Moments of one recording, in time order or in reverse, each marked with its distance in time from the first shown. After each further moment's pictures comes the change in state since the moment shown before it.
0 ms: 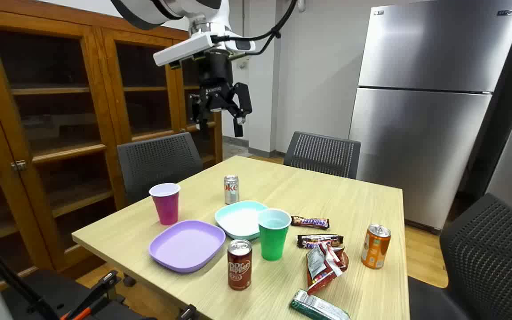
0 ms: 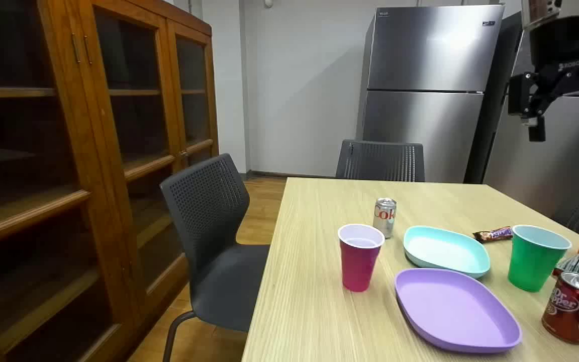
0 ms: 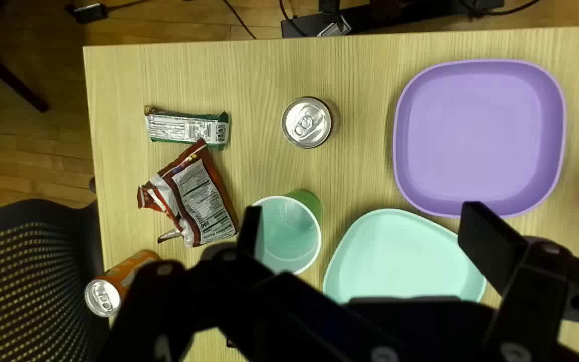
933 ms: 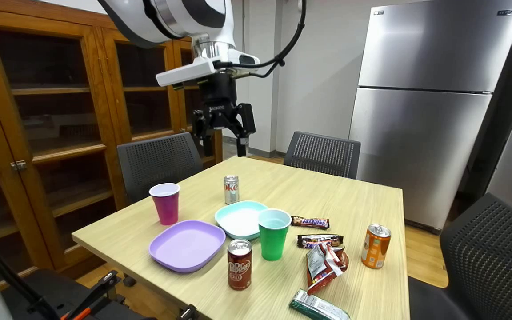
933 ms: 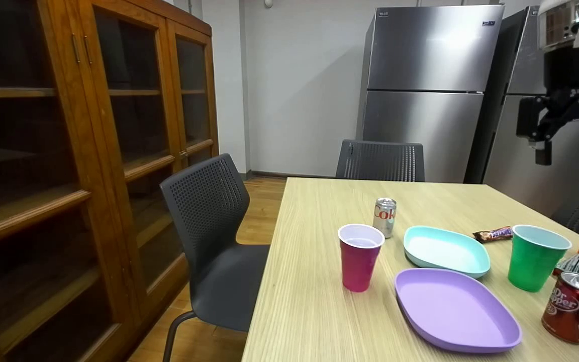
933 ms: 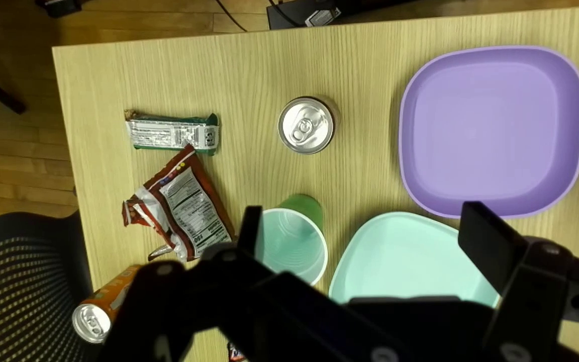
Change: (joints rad) arm 0.000 -0.024 -0.055 -0.125 0.000 0.152 0.010
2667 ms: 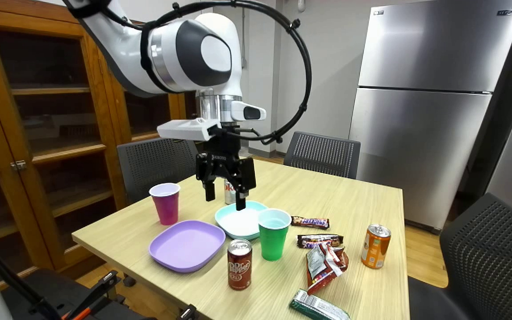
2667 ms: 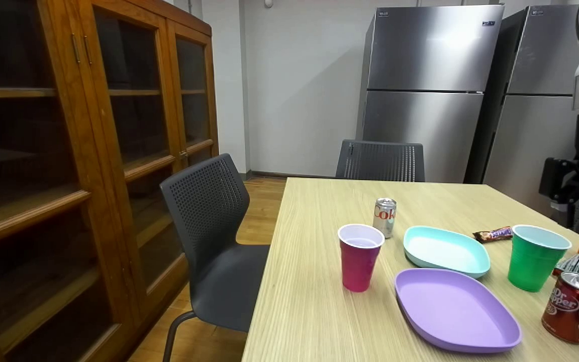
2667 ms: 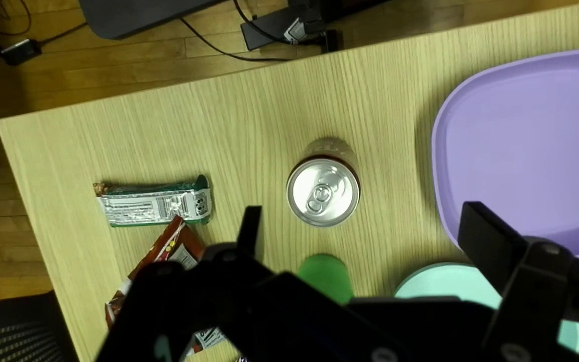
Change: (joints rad) arm -0.058 0.036 -0.068 -0.223 -0.002 0.284 0.062
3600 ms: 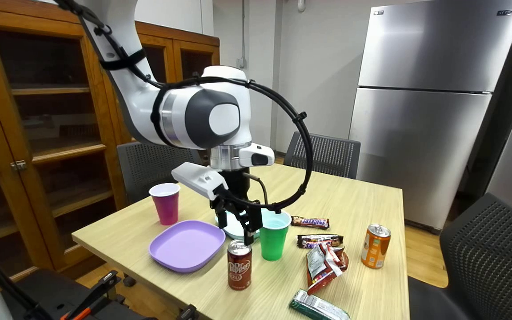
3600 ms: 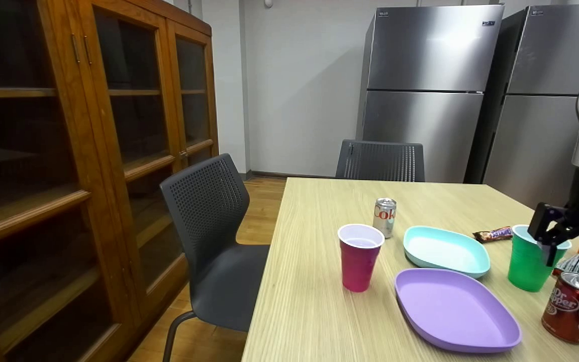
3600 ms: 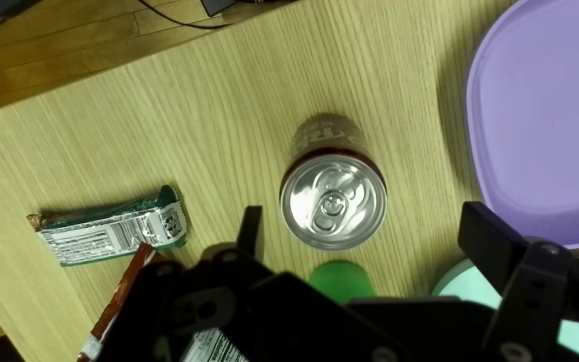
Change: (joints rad) arm -0.025 0.230 -0.061 -0.059 0.023 0.393 0.050
